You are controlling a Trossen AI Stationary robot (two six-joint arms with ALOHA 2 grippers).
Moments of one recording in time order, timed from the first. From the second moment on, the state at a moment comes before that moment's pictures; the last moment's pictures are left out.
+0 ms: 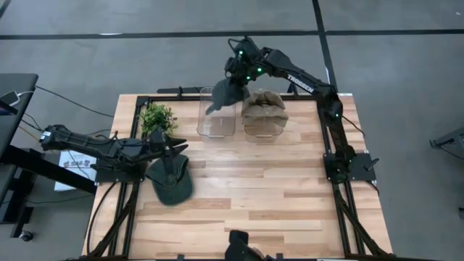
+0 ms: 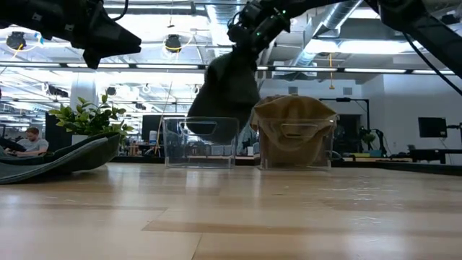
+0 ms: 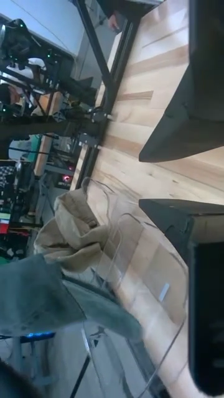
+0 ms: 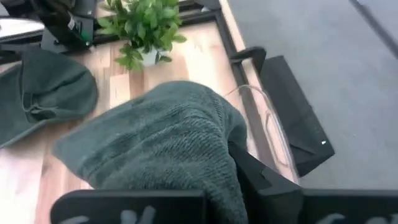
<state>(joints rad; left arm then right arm) -0.25 0.52 0.31 0.06 -0.58 -0.23 -0.57 2.14 2.30 -0.97 -0.36 -0.30</state>
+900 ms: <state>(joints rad) -0.25 0.63 0.31 0.12 -0.59 -0.21 -0.52 2.35 2.27 -0.71 -0.16 -0.33</state>
